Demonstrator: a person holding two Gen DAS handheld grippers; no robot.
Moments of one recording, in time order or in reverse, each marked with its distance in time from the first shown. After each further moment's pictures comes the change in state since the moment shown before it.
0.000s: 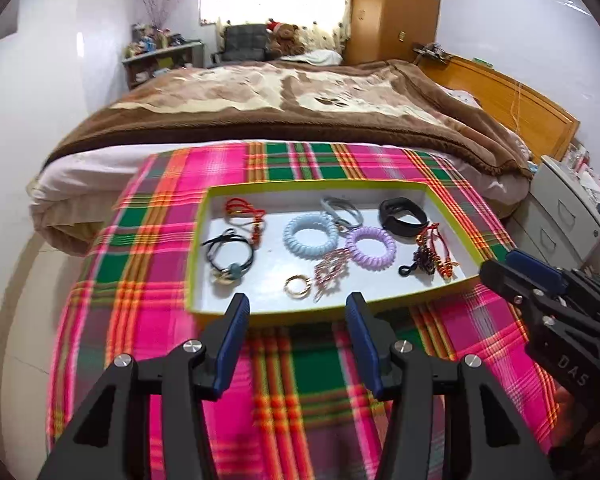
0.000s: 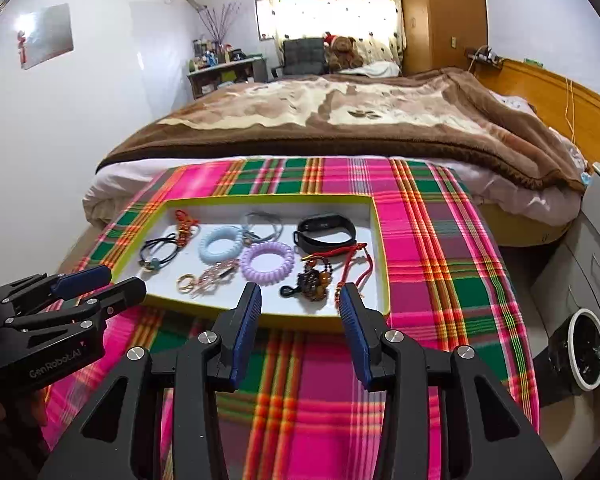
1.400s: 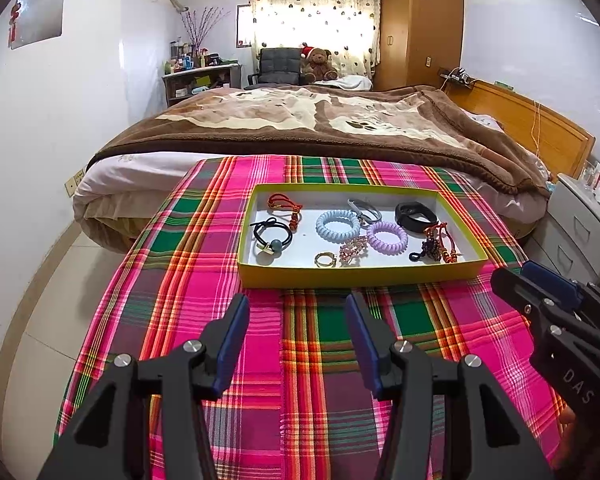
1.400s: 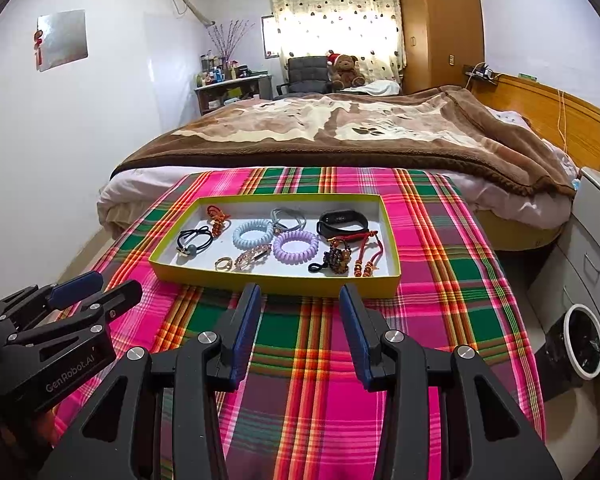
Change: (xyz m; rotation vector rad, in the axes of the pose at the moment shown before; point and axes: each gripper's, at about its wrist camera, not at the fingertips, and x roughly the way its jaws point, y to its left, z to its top) left arm -0.048 -0.001 -0.041 -0.051 -0.094 0.099; right arm -0.044 0.025 -0.030 -0.008 -0.067 0.000
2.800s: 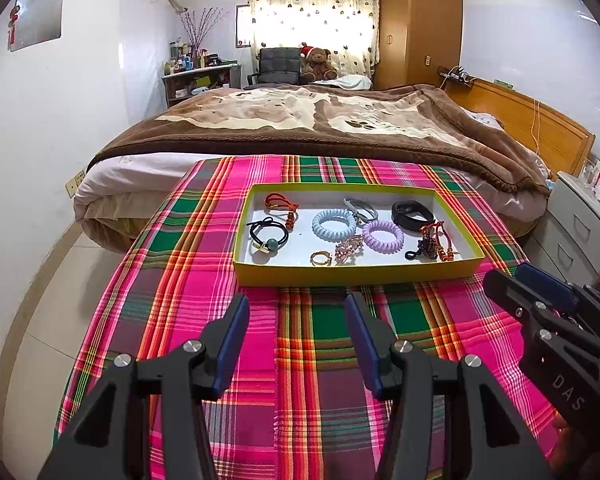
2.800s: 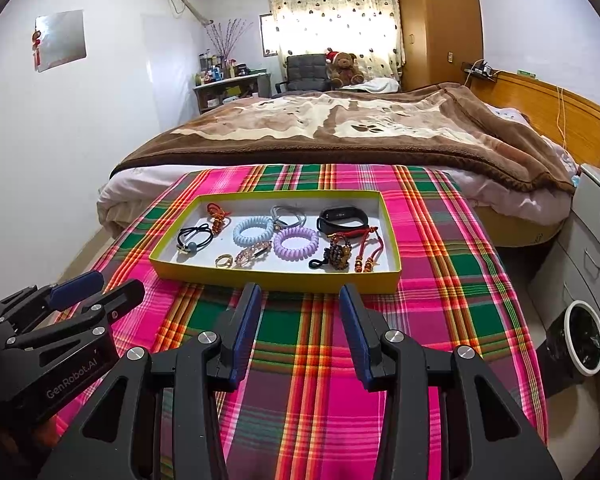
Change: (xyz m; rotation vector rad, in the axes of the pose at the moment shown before) left arm -0.001 -0.005 -0.001 0.006 0.002 0.004; right arm 0.000 0.001 -0.001 0.007 0.008 -0.004
